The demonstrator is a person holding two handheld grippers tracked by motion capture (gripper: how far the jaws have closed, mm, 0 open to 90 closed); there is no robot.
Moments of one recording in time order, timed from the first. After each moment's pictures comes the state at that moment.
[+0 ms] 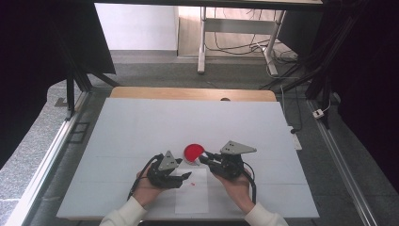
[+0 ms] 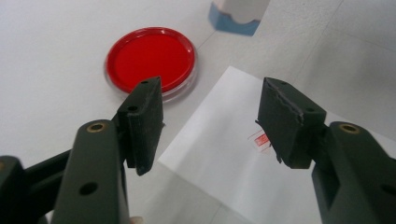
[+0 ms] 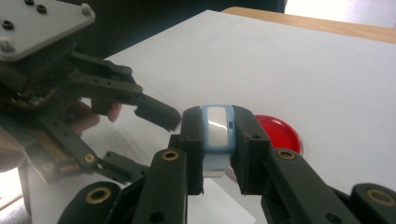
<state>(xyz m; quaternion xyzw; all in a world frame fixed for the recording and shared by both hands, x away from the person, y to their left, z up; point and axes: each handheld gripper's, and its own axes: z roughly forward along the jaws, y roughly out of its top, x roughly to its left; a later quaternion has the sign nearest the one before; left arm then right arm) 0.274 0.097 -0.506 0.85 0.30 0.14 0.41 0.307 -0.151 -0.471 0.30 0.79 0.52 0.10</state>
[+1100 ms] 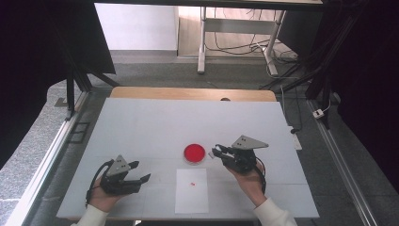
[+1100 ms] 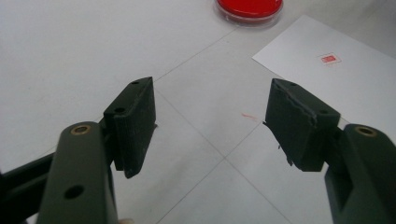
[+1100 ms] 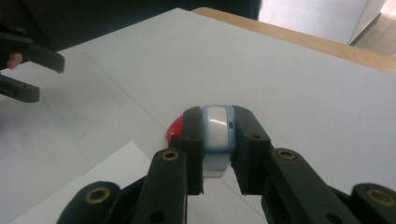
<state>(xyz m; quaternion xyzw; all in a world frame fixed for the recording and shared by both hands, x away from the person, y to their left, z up) 0.236 0.208 -0.508 0.81 0.39 0.16 0.40 0.323 -0.183 -0.461 0.29 0.80 0.50 0.16</state>
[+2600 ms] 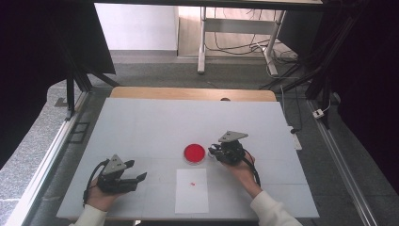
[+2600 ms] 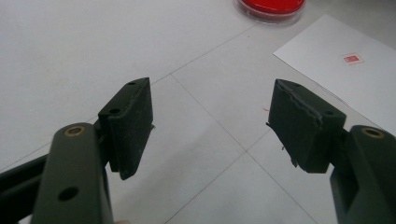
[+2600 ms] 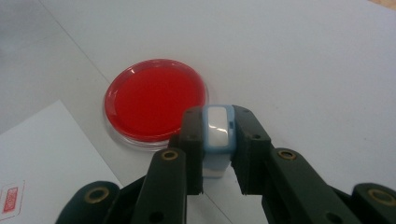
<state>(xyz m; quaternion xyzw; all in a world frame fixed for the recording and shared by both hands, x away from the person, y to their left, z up) 0.239 0.219 -0.517 0.80 0.42 0.17 0.40 0.372 -0.163 -0.504 0.29 0.86 0.40 0.15</state>
